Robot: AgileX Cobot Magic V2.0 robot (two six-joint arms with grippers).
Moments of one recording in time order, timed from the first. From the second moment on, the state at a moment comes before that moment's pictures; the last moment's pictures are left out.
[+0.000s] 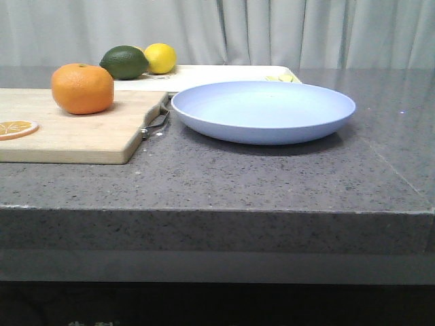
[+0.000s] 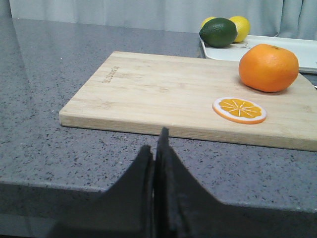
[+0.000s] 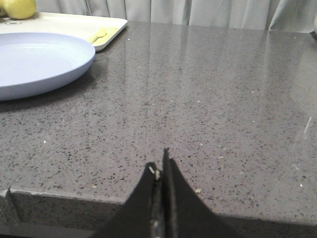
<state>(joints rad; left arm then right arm) -0.01 0.00 0.00 0.00 0.19 -0.07 0.02 -0.01 0.03 0.01 0.18 -0.01</state>
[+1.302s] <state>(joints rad) -0.01 0.00 0.00 -0.05 0.00 -0.07 0.02 -0.01 0.03 0.01 0.15 -0.01</state>
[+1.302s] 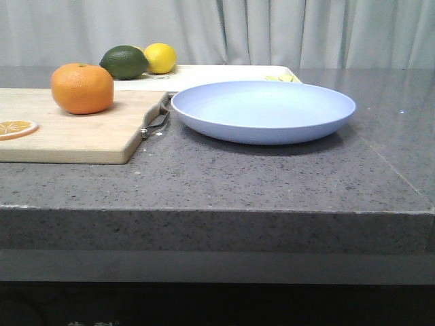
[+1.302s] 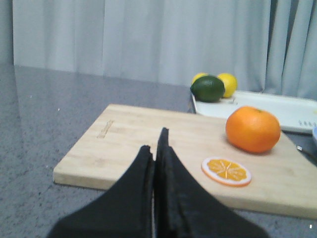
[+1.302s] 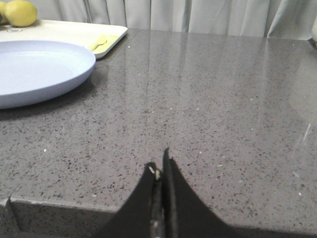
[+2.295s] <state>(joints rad) -0.01 0.57 -0.46 0.04 -0.02 -0.06 0.02 0.55 -0.62 0.01 0.31 -0.01</state>
